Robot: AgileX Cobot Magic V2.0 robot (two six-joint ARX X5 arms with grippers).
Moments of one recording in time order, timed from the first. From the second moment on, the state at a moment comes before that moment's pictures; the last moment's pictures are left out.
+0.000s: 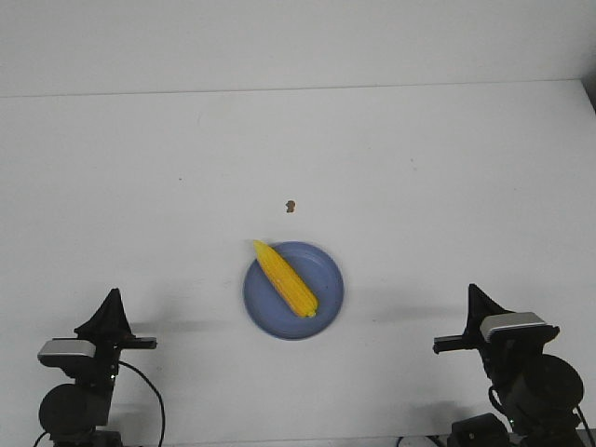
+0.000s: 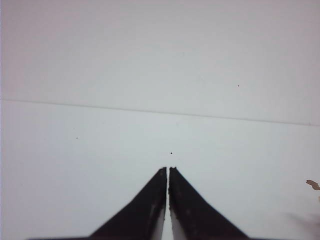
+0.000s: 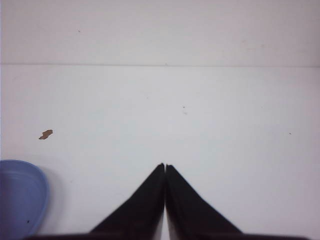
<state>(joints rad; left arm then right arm) -0.10 0.00 0.03 0.19 -0.06 -0.10 0.18 0.24 0.61 -0.59 0.08 0.09</state>
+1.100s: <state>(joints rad) -0.10 0.00 0.03 0.19 -0.06 -0.10 0.03 0.00 0.19 -0.11 0.08 0.03</state>
